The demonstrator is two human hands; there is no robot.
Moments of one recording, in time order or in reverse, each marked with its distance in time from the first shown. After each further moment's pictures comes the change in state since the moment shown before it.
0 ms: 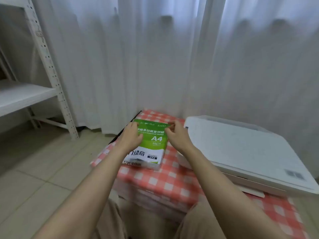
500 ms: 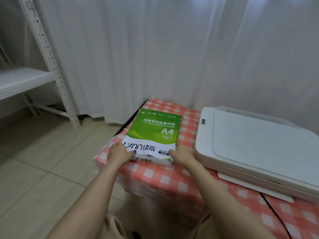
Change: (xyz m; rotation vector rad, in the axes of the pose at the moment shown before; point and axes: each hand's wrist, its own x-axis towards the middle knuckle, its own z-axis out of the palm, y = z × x) left_hand 0.004 -0.116 0.051 -0.019 -0.125 -0.459; right_hand 0.023 0.074 0.082 -0.195 -0.209 0.339
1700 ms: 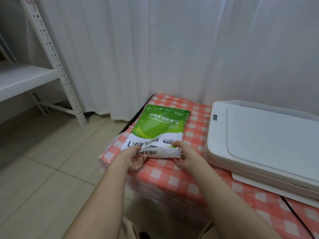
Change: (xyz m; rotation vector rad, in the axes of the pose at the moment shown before) left_hand 0.010 0.009 0.016 -1.129 -0.421 -0.631; right_hand 0.045 0.008 0.033 1.218 -0.080 0.486
